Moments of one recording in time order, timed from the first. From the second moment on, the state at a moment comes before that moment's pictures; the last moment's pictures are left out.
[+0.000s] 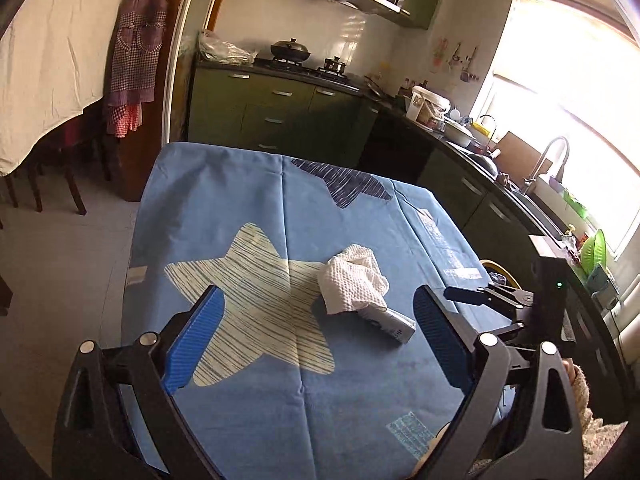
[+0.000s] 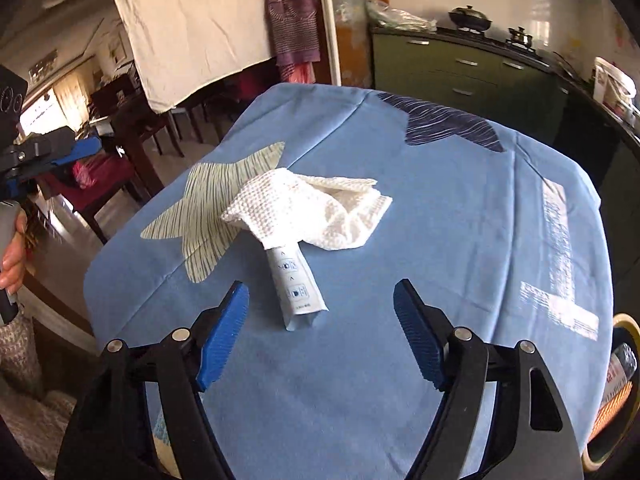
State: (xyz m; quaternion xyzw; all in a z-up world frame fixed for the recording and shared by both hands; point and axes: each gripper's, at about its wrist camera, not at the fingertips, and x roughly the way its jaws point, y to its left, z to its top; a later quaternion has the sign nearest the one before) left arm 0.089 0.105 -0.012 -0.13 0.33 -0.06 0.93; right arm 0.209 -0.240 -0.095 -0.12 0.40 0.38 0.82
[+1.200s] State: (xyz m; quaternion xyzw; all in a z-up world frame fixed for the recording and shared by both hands) left arm 0.100 0.100 -0.041 -0.14 0.36 -0.08 0.92; right arm 0.172 -0.256 -0.104 -0.21 0.49 0.38 0.76
